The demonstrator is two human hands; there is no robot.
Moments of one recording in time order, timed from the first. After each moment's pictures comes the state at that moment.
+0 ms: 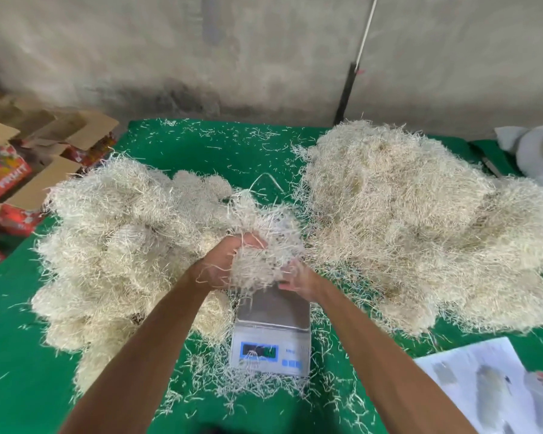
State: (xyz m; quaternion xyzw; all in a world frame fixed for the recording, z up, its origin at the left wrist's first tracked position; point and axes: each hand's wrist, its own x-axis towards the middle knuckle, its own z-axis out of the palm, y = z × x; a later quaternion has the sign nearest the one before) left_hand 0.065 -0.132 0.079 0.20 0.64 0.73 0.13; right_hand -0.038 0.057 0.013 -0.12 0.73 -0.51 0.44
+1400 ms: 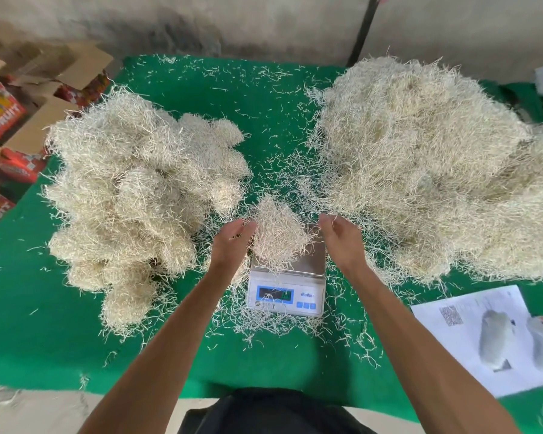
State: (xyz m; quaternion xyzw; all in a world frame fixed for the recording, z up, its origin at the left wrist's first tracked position) left_hand 0.092 -0.136 -0.049 -0.28 0.74 0.60 -0.07; right_hand -0.012 0.095 -0.037 -0.09 0.87 -0.48 0.08
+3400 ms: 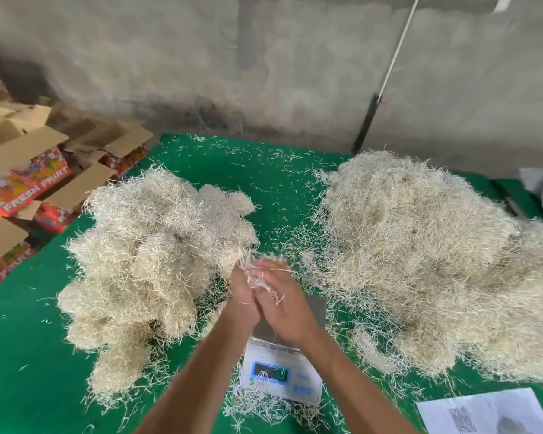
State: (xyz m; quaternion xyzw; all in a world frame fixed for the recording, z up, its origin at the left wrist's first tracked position) left_hand 0.057 -0.092 0.052 -0.33 0.49 0.80 -0.08; right_hand 0.029 0.003 0.036 -0.36 0.79 -0.49 0.03
